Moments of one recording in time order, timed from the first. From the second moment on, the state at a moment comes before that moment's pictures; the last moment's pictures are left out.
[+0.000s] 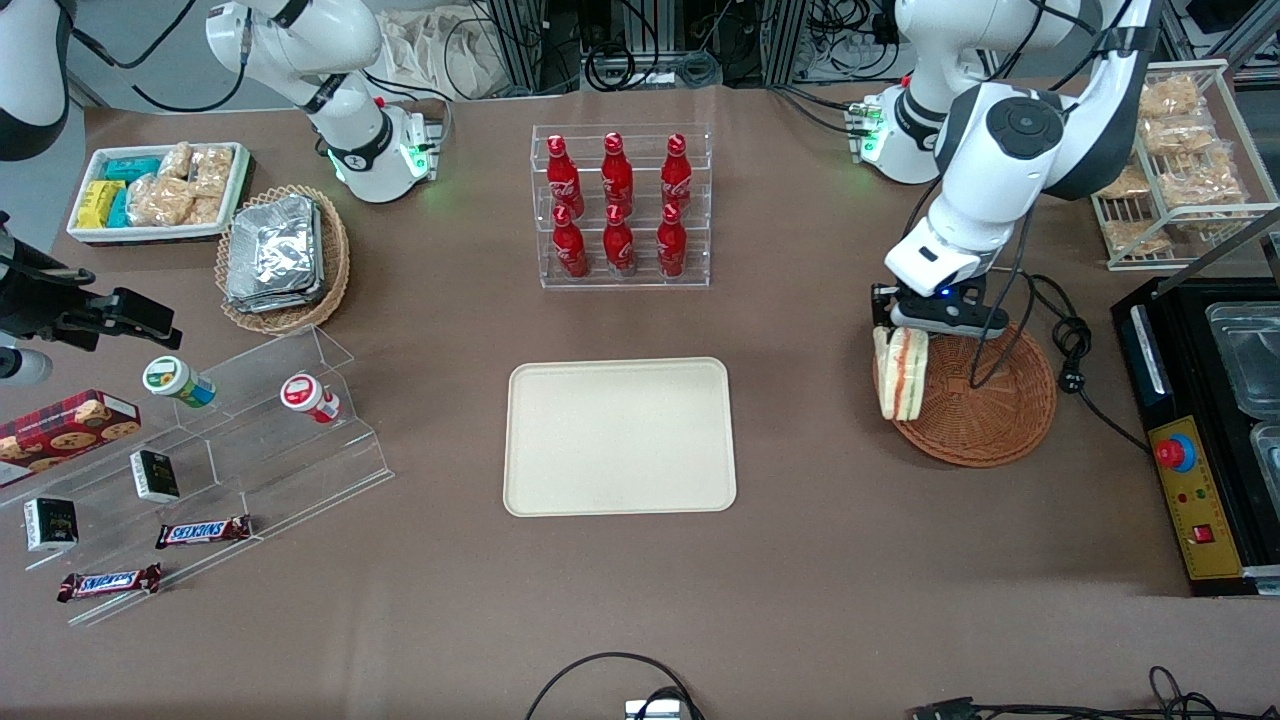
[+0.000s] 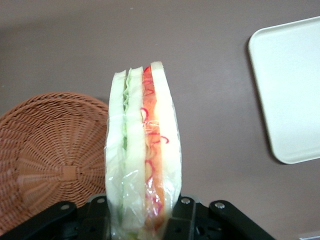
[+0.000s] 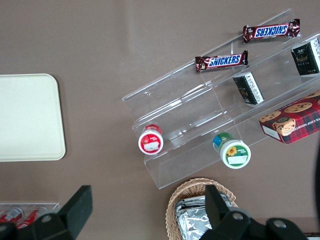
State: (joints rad) arm -0.23 -0.14 -0.13 -2.40 0.02 2.45 -0.18
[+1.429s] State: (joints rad) arm -0.48 0.32 -0.13 -1.85 0.02 2.29 -0.56
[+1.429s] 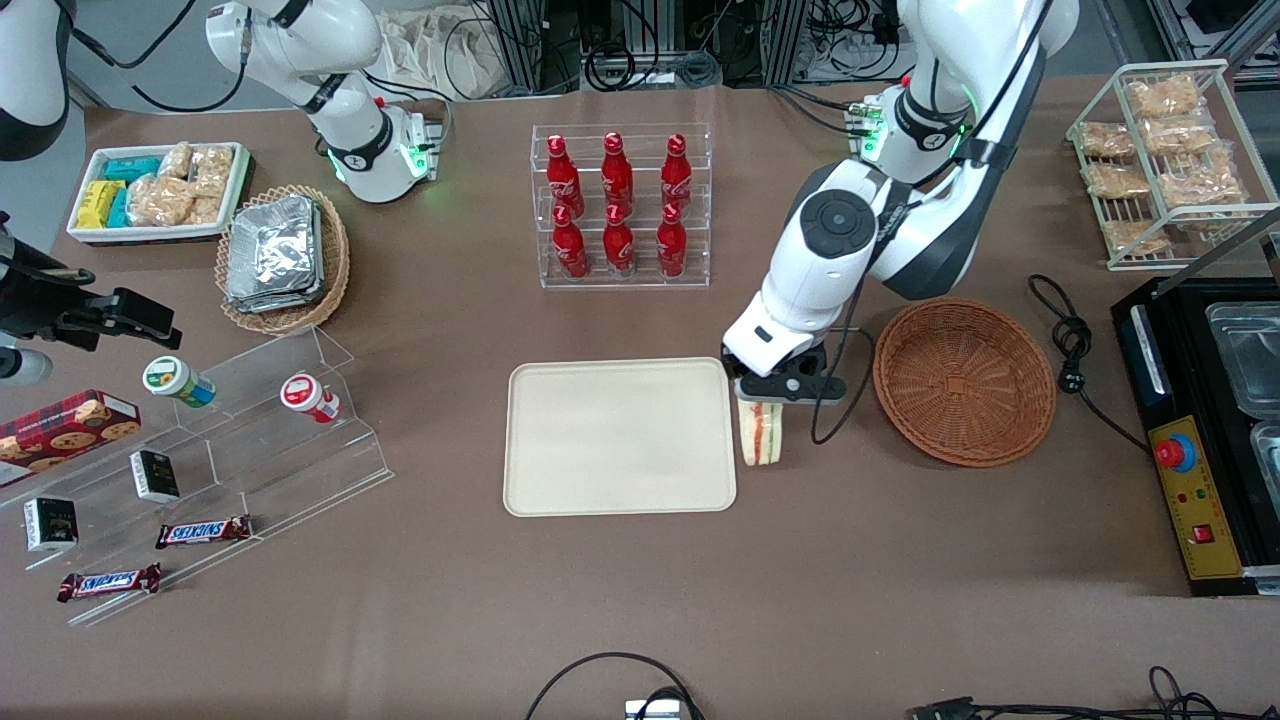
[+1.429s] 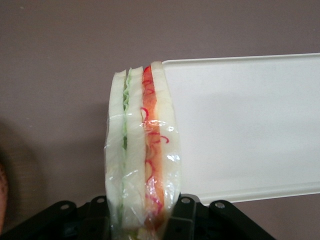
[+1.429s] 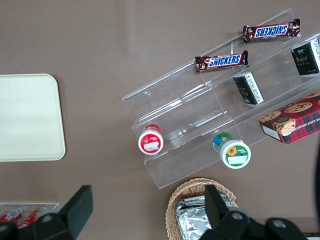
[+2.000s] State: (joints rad) arm -0.55 0.45 -0.13 -1.77 0.06 2.31 -0.58
